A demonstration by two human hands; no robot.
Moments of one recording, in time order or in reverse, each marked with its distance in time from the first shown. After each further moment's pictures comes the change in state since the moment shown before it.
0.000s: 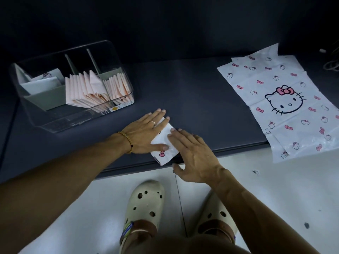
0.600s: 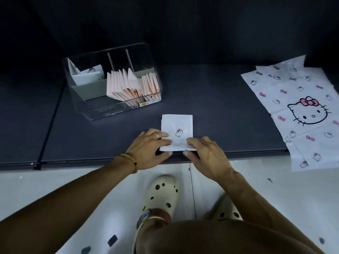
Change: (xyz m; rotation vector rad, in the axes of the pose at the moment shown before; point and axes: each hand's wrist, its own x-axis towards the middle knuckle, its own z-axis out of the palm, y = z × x) left_hand -0.093 0.025 0.014 -0.315 0.281 -0.224; right_hand 0.006 -0.032 -0.004 0.192 0.114 0.117
